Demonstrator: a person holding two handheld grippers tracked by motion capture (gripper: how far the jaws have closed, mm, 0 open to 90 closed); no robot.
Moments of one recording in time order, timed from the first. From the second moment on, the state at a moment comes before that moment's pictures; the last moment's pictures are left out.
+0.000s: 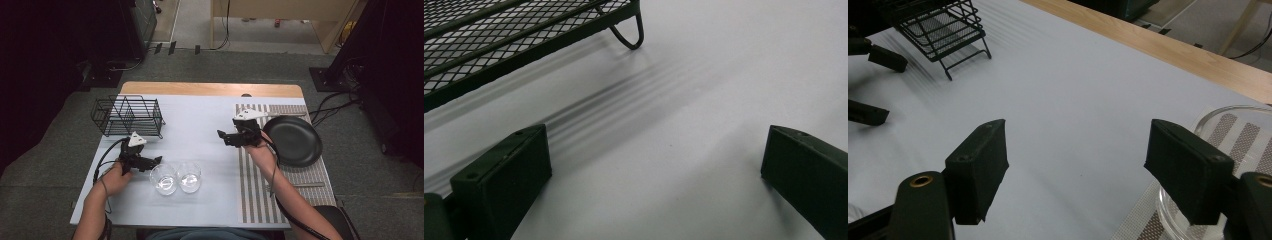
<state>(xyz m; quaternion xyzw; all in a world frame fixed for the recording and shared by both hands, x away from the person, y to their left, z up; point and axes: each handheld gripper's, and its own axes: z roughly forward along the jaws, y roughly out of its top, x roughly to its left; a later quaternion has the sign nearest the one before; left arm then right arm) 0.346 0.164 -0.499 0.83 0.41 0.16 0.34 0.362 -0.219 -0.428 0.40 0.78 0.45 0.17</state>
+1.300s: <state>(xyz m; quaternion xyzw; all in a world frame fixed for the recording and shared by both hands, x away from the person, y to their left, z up) 0.346 0.164 -0.499 0.83 0.41 0.16 0.34 0.350 -0.197 -0.442 0.35 0.80 0.46 0.15</state>
